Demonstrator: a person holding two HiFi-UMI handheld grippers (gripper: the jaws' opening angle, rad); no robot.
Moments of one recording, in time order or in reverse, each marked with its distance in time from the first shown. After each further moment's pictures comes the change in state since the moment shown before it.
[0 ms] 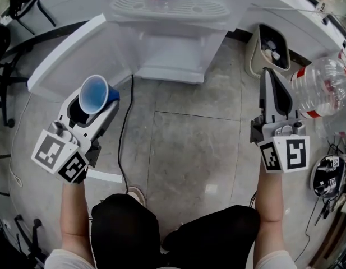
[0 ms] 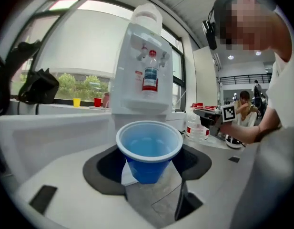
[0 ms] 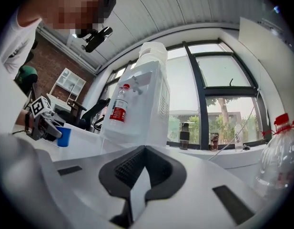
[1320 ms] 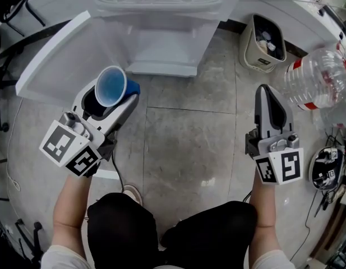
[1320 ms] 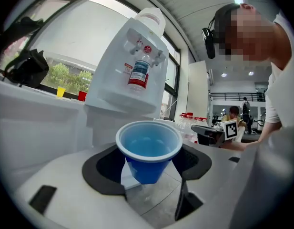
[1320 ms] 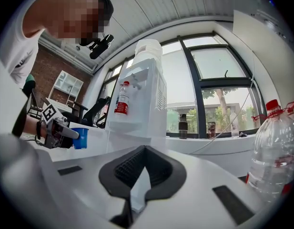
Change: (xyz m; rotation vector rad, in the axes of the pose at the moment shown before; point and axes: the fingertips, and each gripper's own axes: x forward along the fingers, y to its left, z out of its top) left arm 0.053 -0.041 0.003 -0.089 -0.091 -0.156; right arm -0.040 0.004 -0.034 0.070 0.055 0.001
